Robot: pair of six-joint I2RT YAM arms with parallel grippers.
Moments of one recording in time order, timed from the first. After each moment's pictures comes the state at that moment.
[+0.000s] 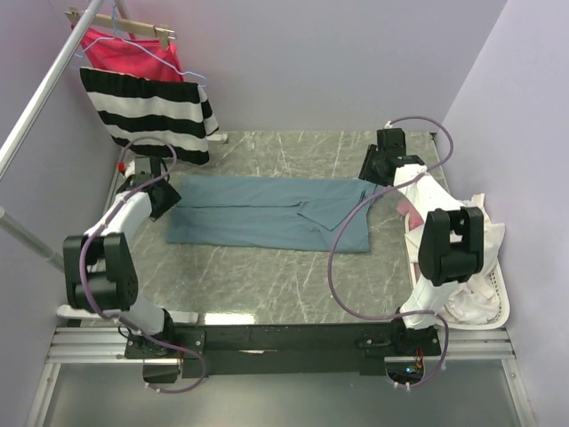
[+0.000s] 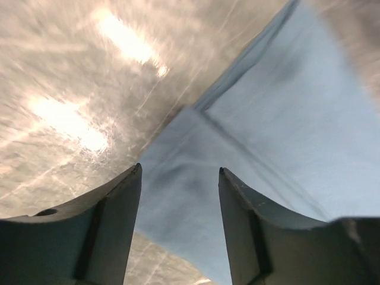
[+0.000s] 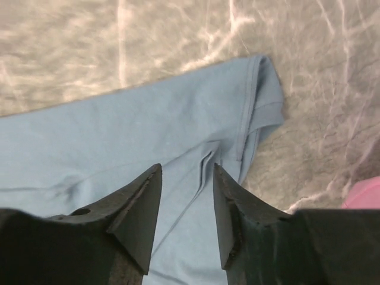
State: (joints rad) left arm 0.07 1.58 1.04 -0.42 -0.20 -0.67; right arm 0.10 1.77 1.35 -0.43 0.09 0.38
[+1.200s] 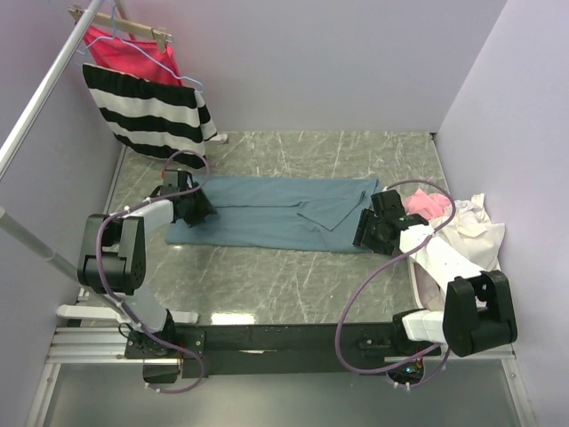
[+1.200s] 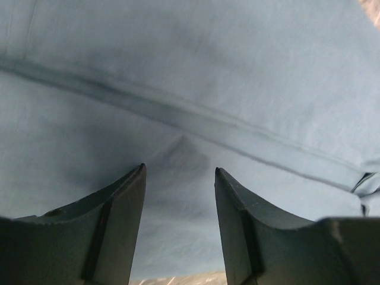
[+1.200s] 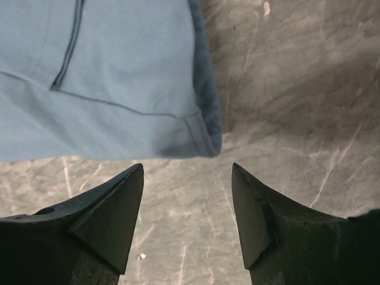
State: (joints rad) left arm -0.07 1.70 0.93 -0.15 0.15 -0.66; right arm 0.22 1.27 0.74 -0.56 0.05 0.51
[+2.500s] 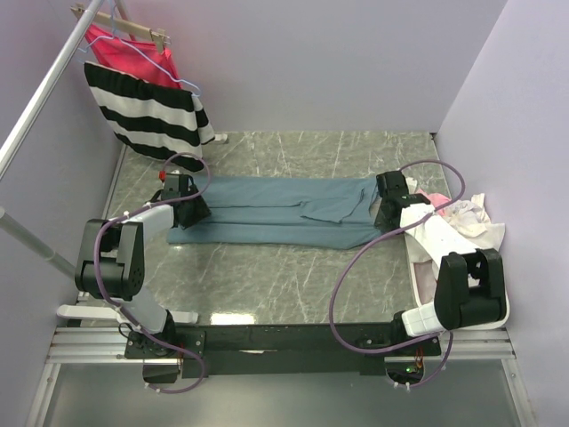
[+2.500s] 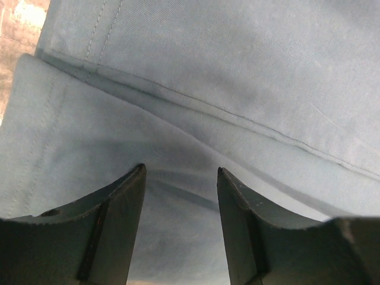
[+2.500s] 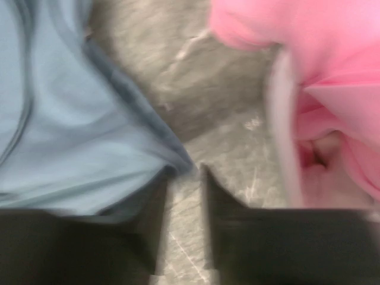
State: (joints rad) left arm -0.08 1.65 0.86 -0.12 -0.02 -0.60; right arm 0.14 1.42 0.92 -0.60 0.33 0.47
